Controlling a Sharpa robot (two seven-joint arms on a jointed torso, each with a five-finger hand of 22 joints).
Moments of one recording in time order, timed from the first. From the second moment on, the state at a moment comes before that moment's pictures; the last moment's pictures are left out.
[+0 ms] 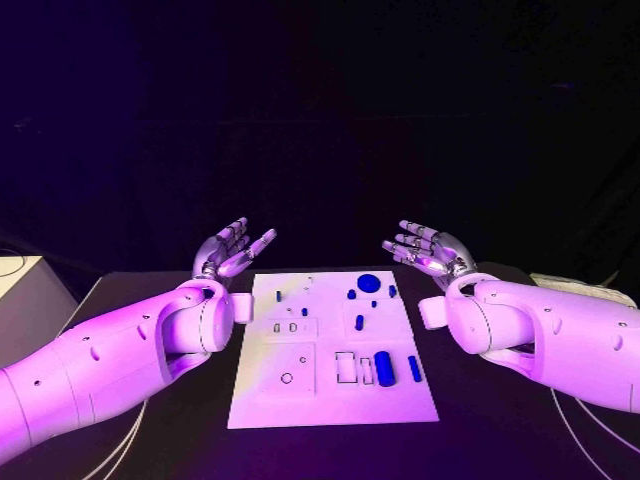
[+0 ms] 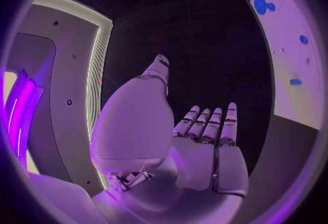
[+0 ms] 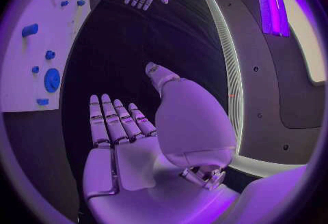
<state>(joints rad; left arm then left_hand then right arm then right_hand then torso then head) 1.00 -0.70 0.14 1.30 -0.07 -0.57 0.44 1.42 -0.20 0.09 0.28 0.06 0.27 0.14 0.03 0.06 0.21 0.17 0.02 0.03 0.25 0.19 0.03 0.03 0.13 0.31 0.27 0.03 0.04 1.18 -0.75 -0.12 1.40 -0.08 -0.56 0.37 1.32 -0.11 0.31 0.11 0.23 0.37 0.15 0.03 0.07 0.42 0.26 0.04 0.04 0.52 0.24 0.04 0.05 0.09 0.45 0.28 0.05 0.05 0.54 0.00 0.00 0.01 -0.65</state>
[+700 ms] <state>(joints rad) 0.99 -0.76 0.17 1.36 -0.19 -0.37 0.37 1.54 -0.13 0.31 0.26 0.06 0.94 0.20 0.23 0.17 1.12 0.14 0.11 0.07 1.13 0.09 0.31 0.27 0.17 1.06 0.19 0.31 0.13 1.26 -0.70 -0.14 1.22 -0.71 -0.45 0.27 1.41 -0.15 0.47 0.02 0.22 0.86 0.21 0.15 0.14 0.97 0.18 0.07 0.06 1.07 0.13 0.17 0.12 0.16 0.92 0.23 0.19 0.09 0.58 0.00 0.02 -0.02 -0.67</state>
